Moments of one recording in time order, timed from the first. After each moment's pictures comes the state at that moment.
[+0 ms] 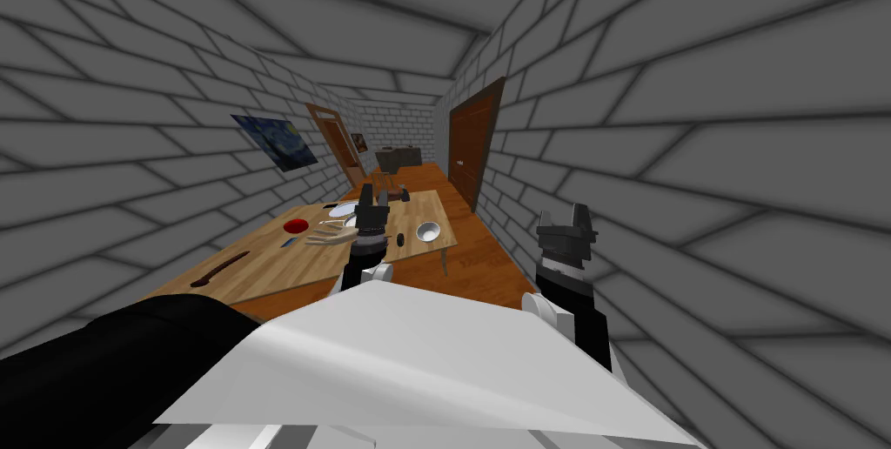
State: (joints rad) left arm 0.49 -0.03 -0.03 -2.31 -0.06 -0.60 -0.10; right arm 0.53 0.02 -0.01 -2.35 -0.12 -0.41 -0.01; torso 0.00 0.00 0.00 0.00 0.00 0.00
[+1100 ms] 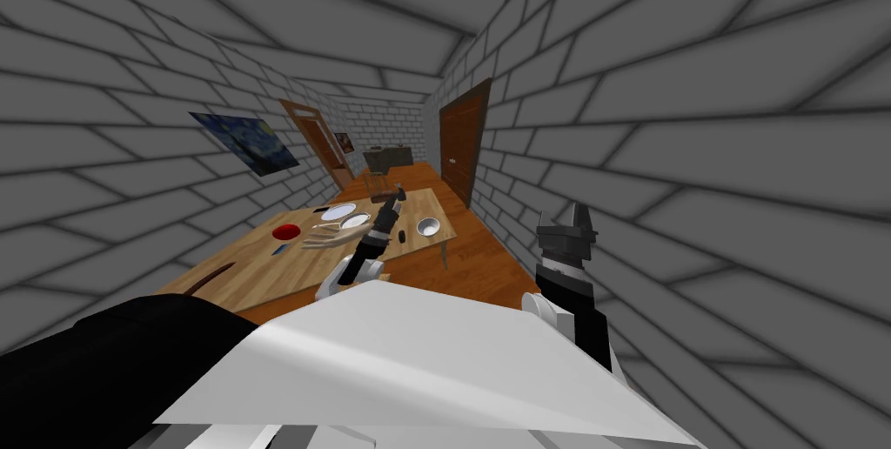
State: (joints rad) left arm 0.40 0.27 0.01 -2.11 -0.03 -0.38 -0.02; right arm 0.52 0.02 -0.01 -2.35 -0.12 -0.41 -0.01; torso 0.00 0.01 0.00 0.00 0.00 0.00
